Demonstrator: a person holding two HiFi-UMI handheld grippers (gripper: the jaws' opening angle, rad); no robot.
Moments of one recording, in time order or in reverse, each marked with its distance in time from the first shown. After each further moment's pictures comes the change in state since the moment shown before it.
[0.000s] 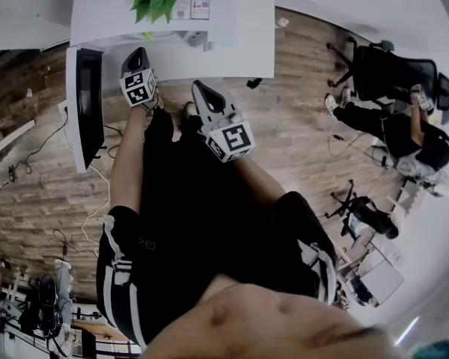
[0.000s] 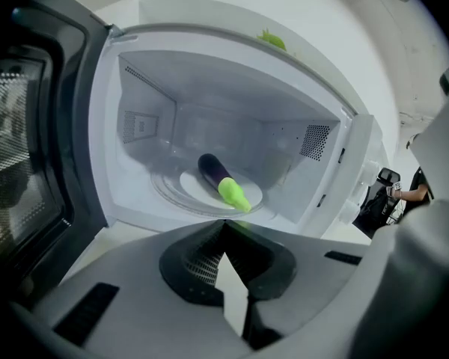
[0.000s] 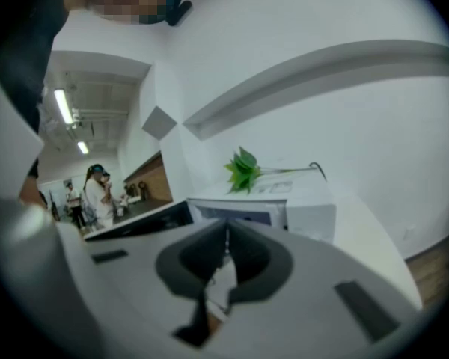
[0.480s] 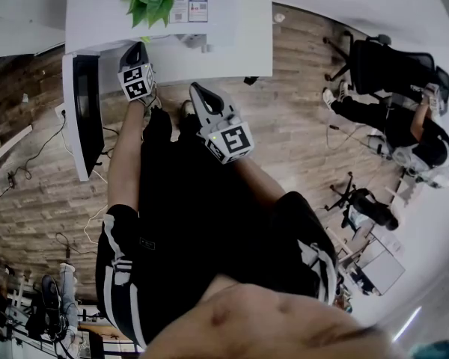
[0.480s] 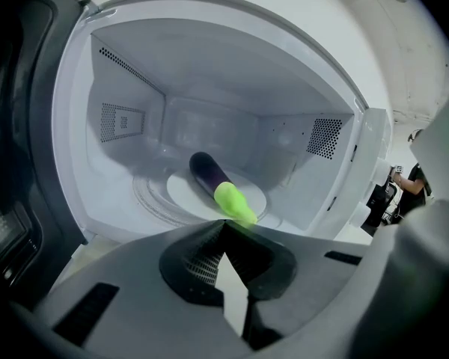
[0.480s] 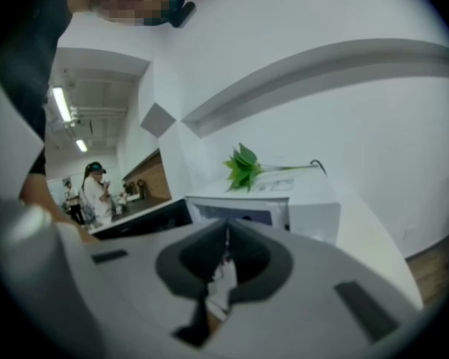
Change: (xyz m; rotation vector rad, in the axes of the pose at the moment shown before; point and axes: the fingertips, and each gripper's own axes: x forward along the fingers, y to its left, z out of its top) left arm 0.029 -0.002 0.010 0.029 0.008 -0.045; right arm 0.010 0.002 -0.002 -0.002 0.014 -0.007
